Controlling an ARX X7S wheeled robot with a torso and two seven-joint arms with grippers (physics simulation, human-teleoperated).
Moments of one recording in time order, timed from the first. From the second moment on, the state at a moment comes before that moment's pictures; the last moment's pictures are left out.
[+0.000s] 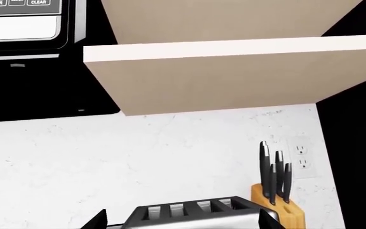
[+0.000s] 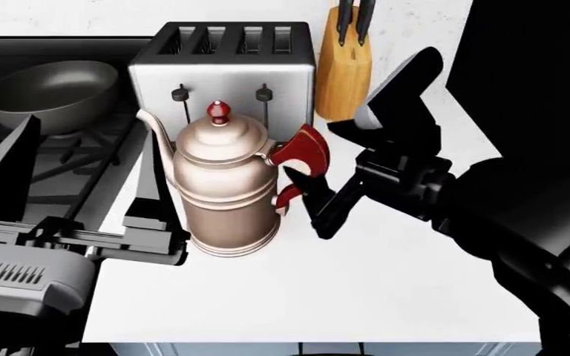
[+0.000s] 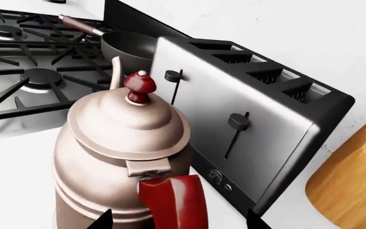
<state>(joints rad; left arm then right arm) -0.21 -0.42 0.05 1.02 -0.40 -0.56 -0.32 1.01 0.49 -0.38 -0.41 0.73 1.16 -0.26</state>
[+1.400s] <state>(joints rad) -0.20 -0.57 0.06 1.04 -0.51 -0.40 -0.50 1.01 0.46 -0.40 -0.48 0.73 1.04 -0.24</state>
